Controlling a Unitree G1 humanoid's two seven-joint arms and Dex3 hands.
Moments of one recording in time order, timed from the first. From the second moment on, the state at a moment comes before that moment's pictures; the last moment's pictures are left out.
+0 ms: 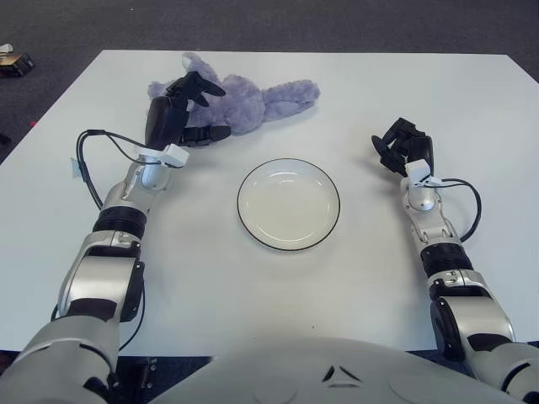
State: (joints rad) left arm -0.61 0.50 -0.02 0.76 0.56 -0.94 0.41; right arm -0.40 -0.26 -0.04 0.63 -0.22 -0.41 -0.28
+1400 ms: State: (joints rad) left arm -0.58 0.59 -0.03 0.58 0.68 -0.81 0.46; right arm -0.41 -0.26 -0.04 0.66 -0.21 -0.43 -0.25
